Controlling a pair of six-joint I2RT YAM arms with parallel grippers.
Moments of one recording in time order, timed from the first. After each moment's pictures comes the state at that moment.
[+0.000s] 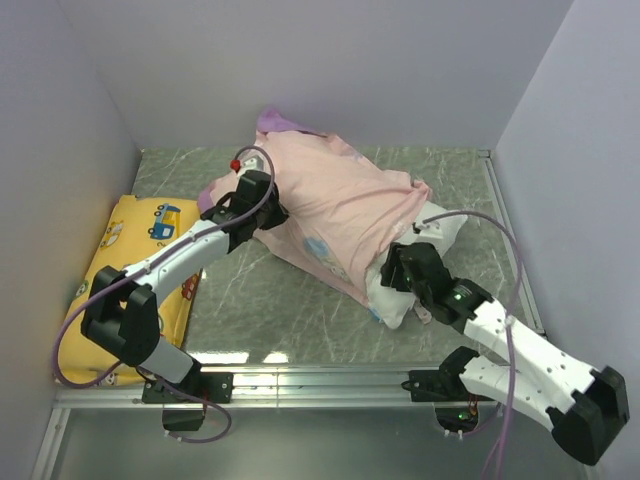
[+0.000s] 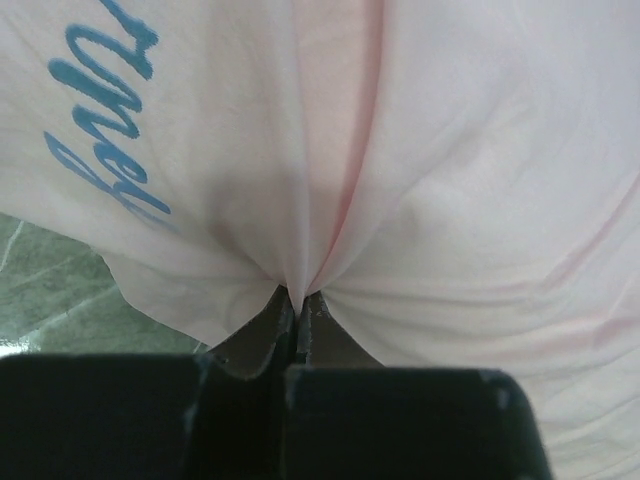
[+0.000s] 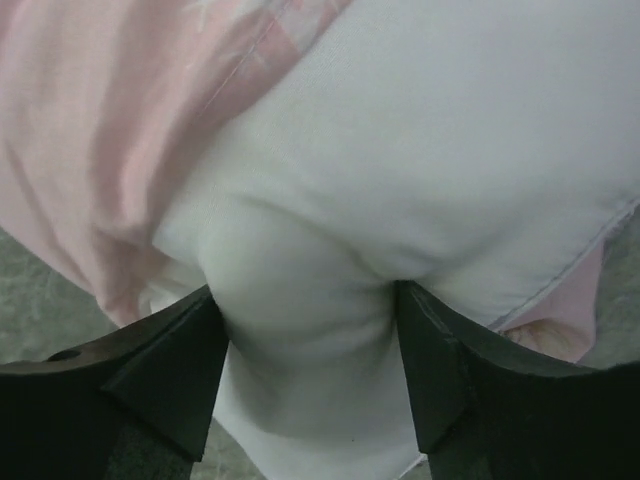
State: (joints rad) left arm -0.52 1.50 1.14 -0.25 -0.17 -0.80; right arm 0.66 0.84 0.63 -0.46 0.38 0.61
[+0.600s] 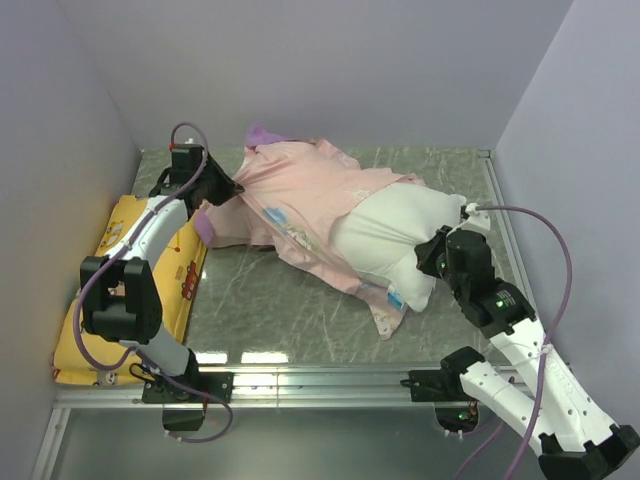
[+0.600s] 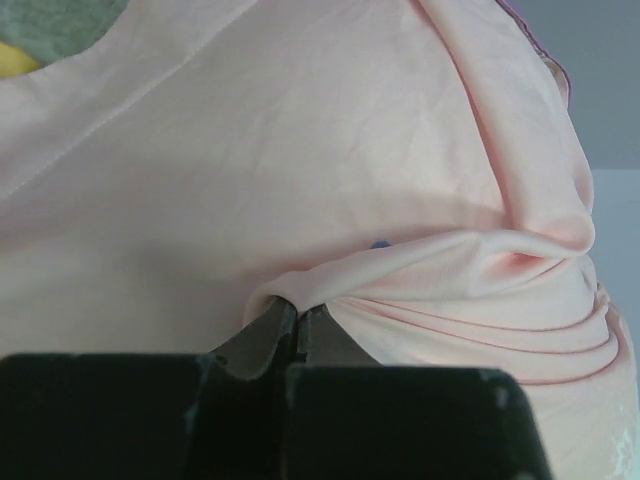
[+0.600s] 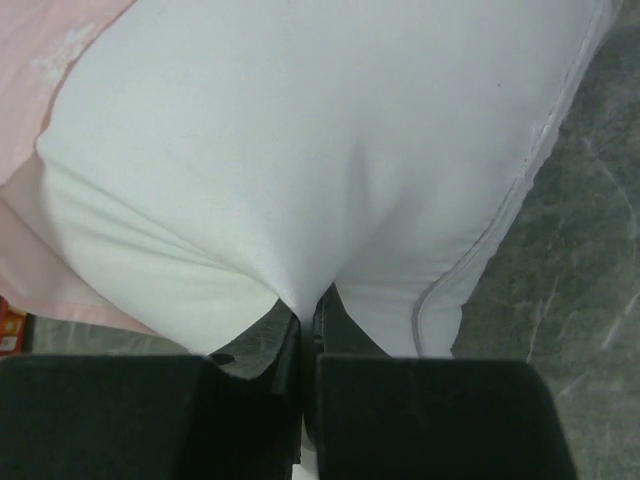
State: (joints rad) left arm -0.08 1.60 1.26 -0.28 0.18 -0.78; right arm 0.44 0.70 0.78 -0.59 0.31 0.62
